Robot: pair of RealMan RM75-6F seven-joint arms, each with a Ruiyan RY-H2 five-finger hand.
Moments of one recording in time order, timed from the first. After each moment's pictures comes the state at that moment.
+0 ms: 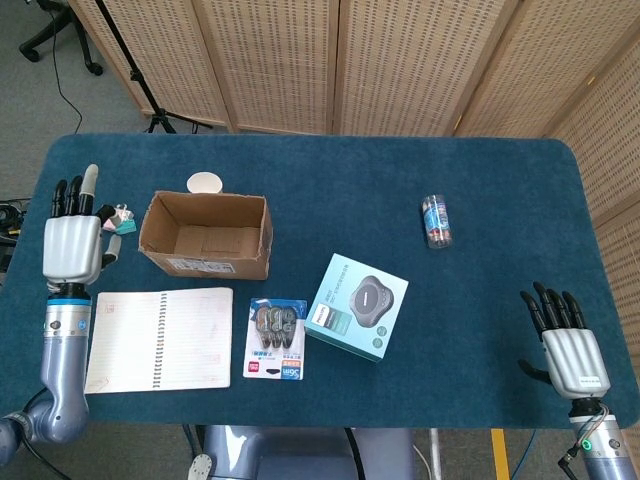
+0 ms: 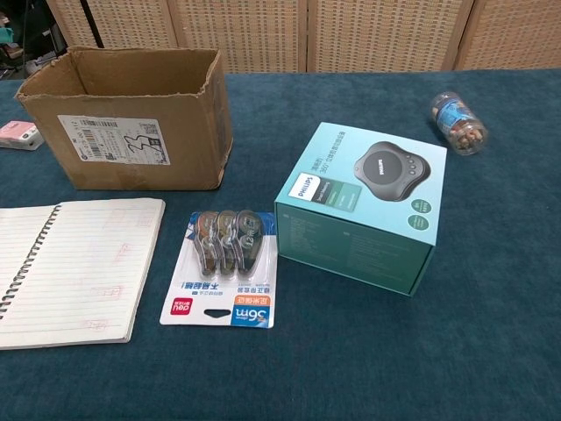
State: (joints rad) left arm -0.50 -1.37 -0.32 -1.59 1.10 1.37 0.56; right arm 0.12 -1.18 0.04 -1.59 -1.51 1.42 -0.17
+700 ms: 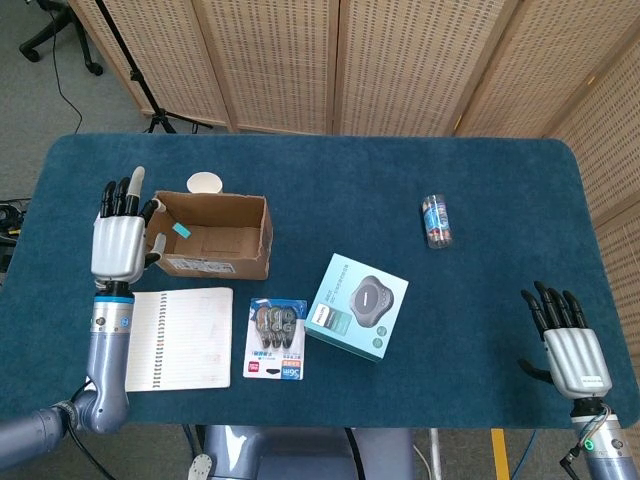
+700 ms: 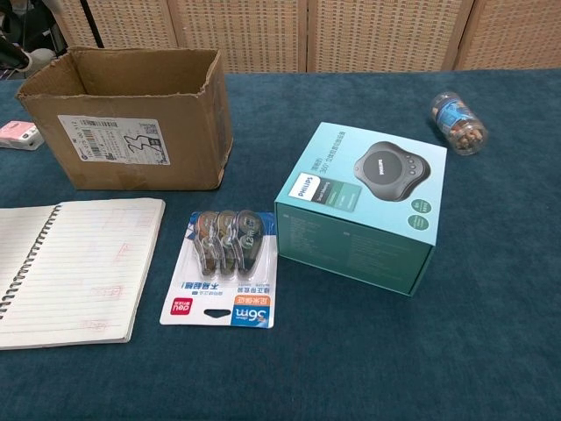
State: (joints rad) left arm -0.57 -1.50 -0.33 -1.55 1.11 1.39 0.55; right arm 0.12 -1.18 0.04 -1.58 -1.52 1.43 -0.13
